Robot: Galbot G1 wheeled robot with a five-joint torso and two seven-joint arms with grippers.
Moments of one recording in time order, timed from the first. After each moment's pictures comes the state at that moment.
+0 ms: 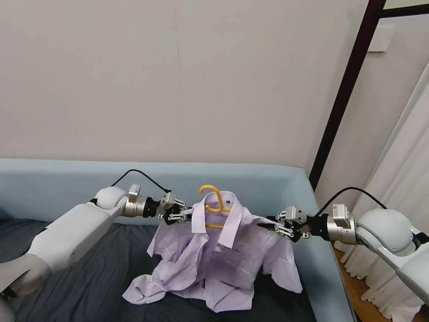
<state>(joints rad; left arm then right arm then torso) 0.11 -0.87 0.45 -1.00 -0.82 -0.30 1.30 -0.64 0.57 0.05 1.79 0.49 -0.14 -0.80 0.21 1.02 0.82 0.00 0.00</state>
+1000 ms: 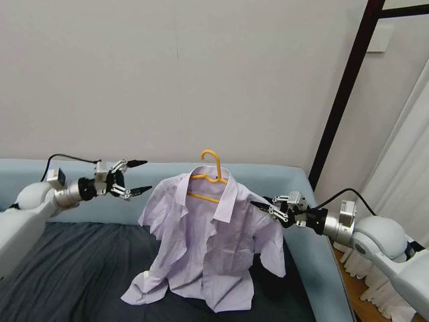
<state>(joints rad) 0.50 -0.58 -0.06 -1.26 -1.11 -0.31 1.15 -0.68 0.60 0.08 1.83 0.72 -0.03 -0.59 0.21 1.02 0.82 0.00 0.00</state>
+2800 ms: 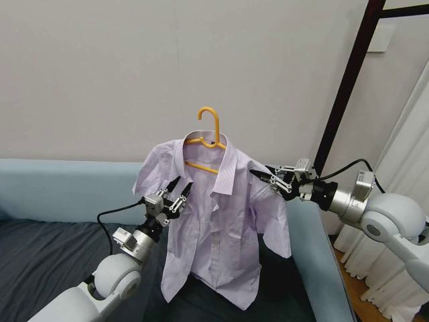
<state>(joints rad) 0.89 -0.80 0.00 -1.89 -0.65 -0.33 -0.10 -0.57 0.55 0.09 1.94 0.87 -0.11 -0.48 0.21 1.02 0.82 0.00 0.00</state>
